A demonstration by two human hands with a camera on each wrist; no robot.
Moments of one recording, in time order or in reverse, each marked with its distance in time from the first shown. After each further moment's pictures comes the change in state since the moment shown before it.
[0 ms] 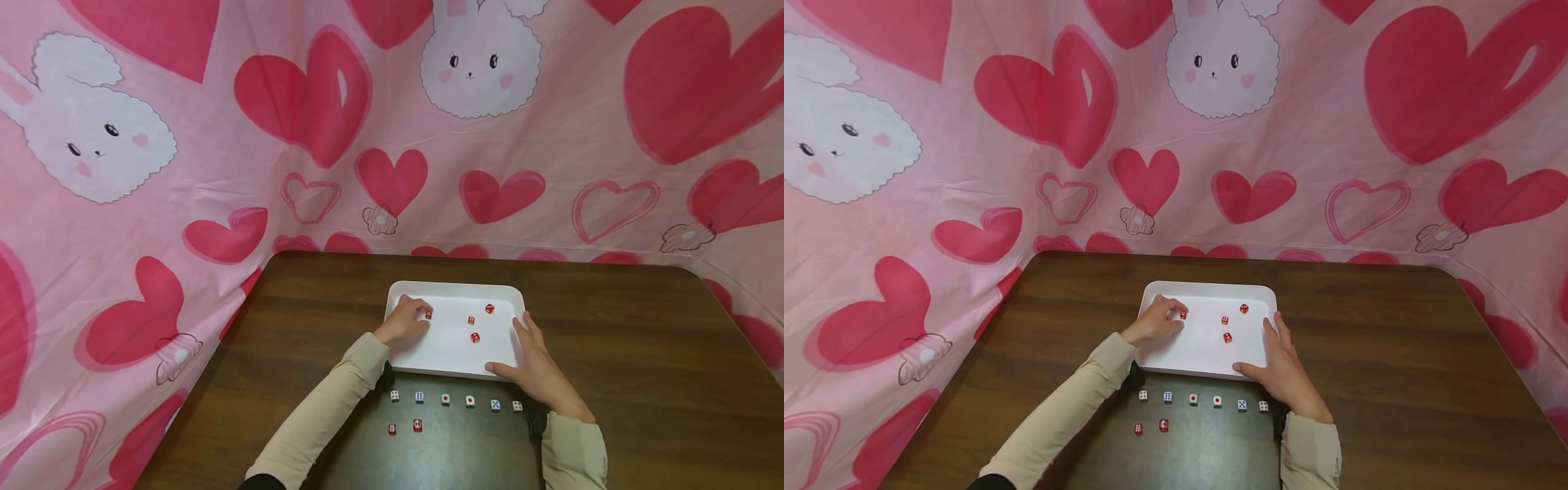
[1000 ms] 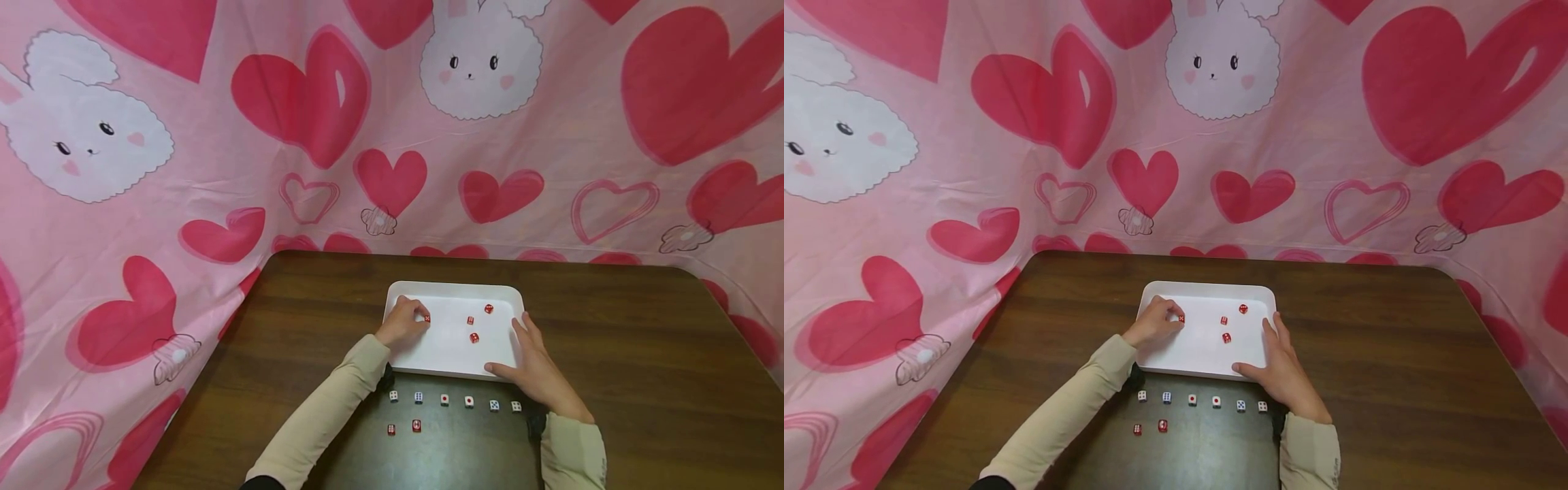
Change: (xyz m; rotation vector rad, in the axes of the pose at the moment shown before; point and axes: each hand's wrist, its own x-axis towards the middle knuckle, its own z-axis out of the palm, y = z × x) left_hand 0.004 0.002 0.005 0.015 0.069 -0.084; right_hand 0.005 0.001 -0.005 0.017 -0.026 0.030
